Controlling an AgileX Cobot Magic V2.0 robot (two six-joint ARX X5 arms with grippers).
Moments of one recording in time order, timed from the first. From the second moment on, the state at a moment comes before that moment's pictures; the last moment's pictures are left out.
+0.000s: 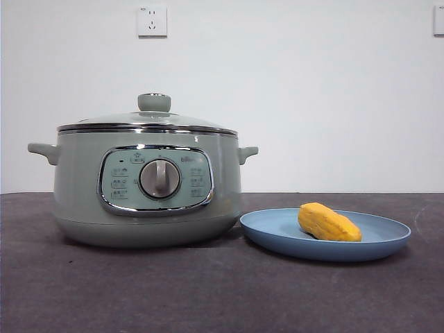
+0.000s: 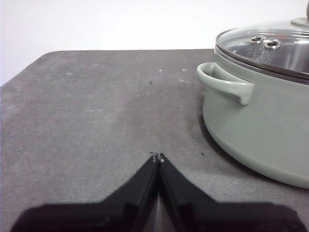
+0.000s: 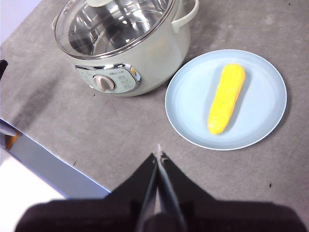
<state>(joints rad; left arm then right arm) 0.10 0.01 0.02 -0.18 0.10 0.01 0.37 0.68 0.96 -0.94 -0.31 0.09</state>
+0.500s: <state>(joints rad) 0.10 0.01 0.02 -0.18 0.10 0.01 0.37 0.67 0.96 -0.93 -0.27 0.06</state>
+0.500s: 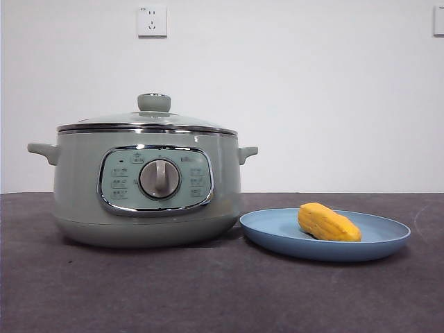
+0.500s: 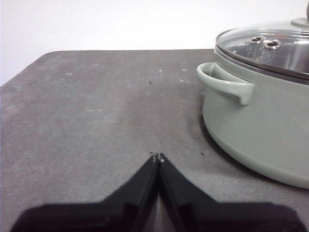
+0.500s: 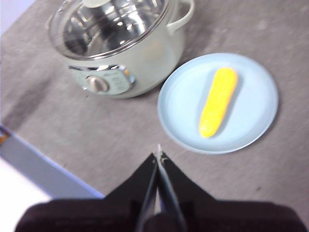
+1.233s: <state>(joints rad) 0.10 0.01 0.02 -0.18 0.10 0.01 0.10 0.09 0.35 -0.22 -0.21 -0.07</state>
